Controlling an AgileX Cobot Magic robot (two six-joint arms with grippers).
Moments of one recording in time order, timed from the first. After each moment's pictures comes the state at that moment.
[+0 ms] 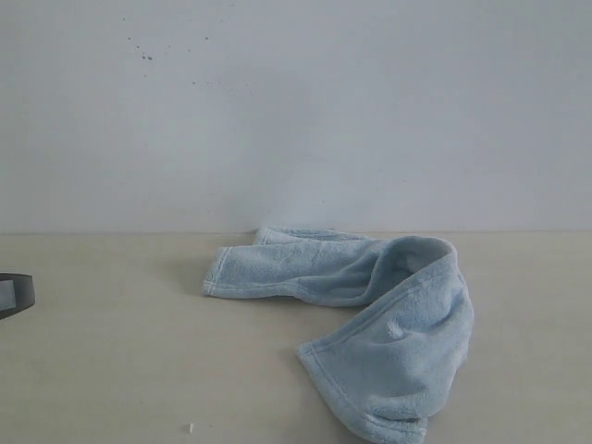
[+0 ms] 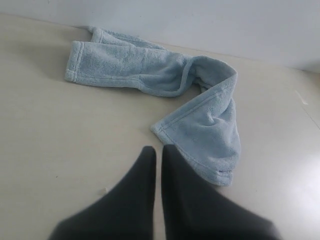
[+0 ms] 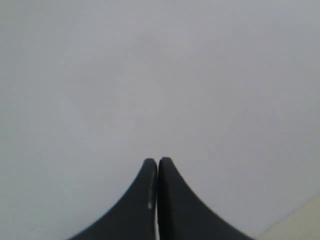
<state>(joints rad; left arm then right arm) -0.08 0.81 -0.50 -1.18 0.51 0.84 -0.06 0.00 0.00 0.26 -0.35 0.39</state>
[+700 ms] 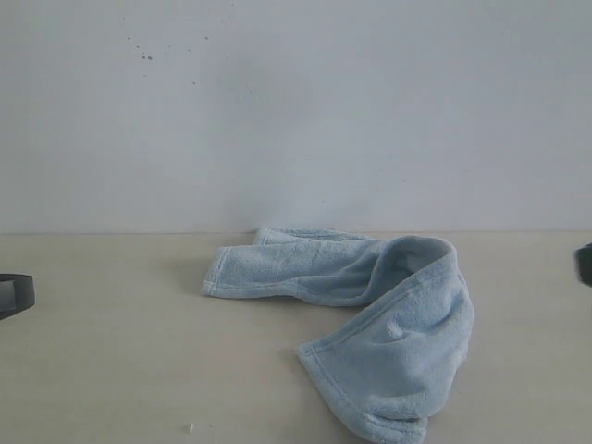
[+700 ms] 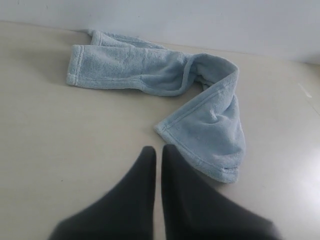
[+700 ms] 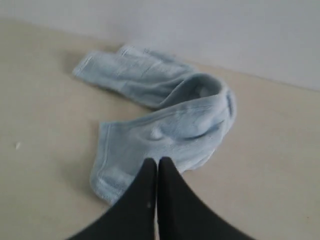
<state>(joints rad) -0.08 0.81 -0.50 -1.18 0.51 0.89 0.44 0.75 -0.69 -0.03 0.52 -0.01</state>
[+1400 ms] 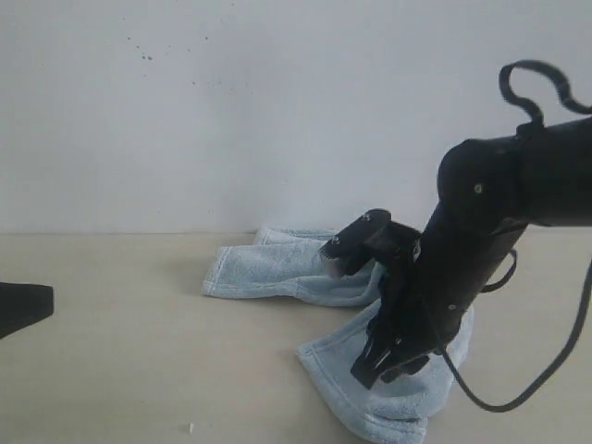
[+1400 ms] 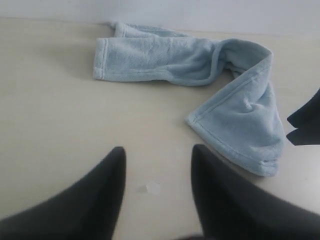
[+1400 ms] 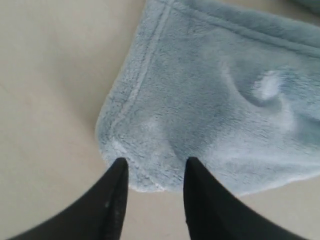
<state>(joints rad) -0.08 0.92 -0.50 -1.18 0.43 0.99 0.53 1.75 -1.19 0.09 0.77 -0.40</state>
